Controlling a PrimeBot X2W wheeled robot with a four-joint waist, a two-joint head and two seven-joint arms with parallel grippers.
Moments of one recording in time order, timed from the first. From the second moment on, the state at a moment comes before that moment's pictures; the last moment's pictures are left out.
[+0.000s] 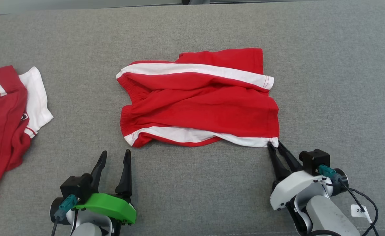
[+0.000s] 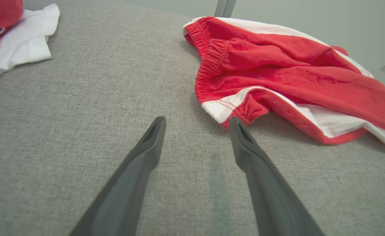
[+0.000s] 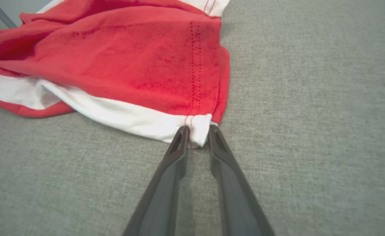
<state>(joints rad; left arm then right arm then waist) -0.15 0.05 -0.14 0.41 -0.33 -0.13 -0.26 -0.29 -0.06 0.19 0.60 0.21 0.13 -0.26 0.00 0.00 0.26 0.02</state>
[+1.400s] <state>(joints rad) -0.27 0.10 -0.30 0.49 -0.65 -0.13 -0.26 -0.28 -0.08 0.21 0.53 0.21 0.13 -0.26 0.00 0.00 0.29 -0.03</state>
